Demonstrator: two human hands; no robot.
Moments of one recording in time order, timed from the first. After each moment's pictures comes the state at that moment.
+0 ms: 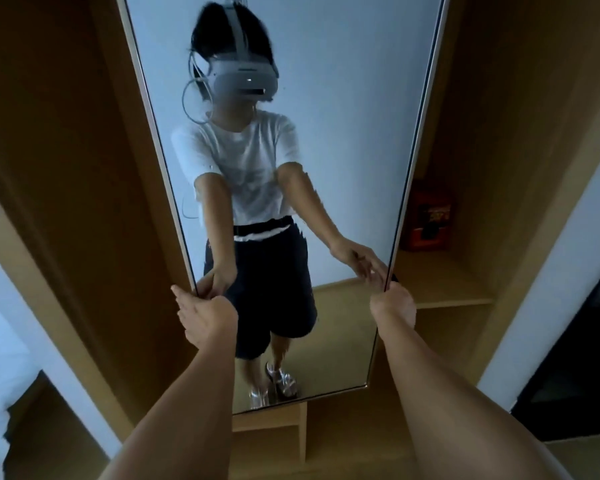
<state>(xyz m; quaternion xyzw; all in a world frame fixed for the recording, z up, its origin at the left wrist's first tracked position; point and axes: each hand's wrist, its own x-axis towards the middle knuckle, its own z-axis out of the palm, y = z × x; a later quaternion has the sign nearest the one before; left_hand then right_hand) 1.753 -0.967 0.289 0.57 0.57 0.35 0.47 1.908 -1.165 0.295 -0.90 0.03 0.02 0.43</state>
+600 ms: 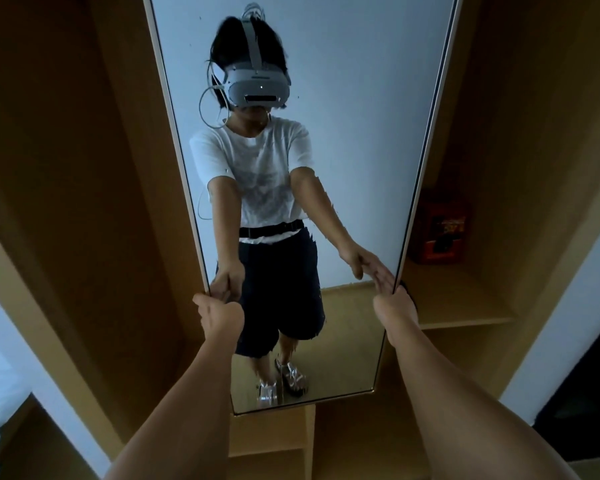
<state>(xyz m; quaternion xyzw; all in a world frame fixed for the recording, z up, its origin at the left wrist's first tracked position) 1.789 -0.924 0.293 0.62 0.52 0.27 0.52 1.939 -1.130 0.301 -0.87 0.02 0.12 0.48</state>
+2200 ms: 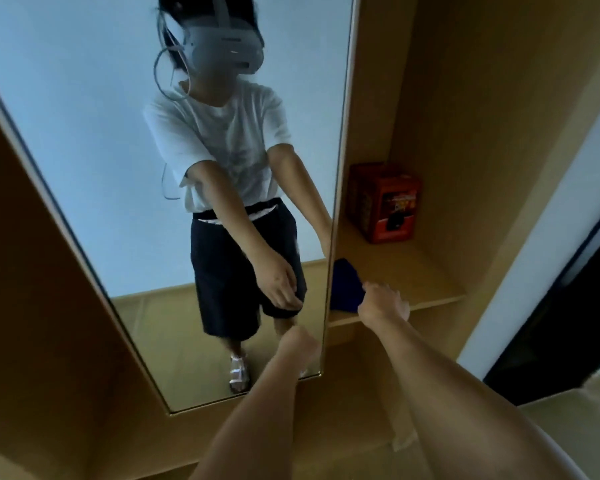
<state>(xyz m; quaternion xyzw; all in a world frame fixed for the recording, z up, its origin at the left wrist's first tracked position) 1.934 -1.072 0.224 0.90 0.27 -0.15 0.30 2.029 -1.189 0.270 -0.98 -0.10 0.06 0.13</state>
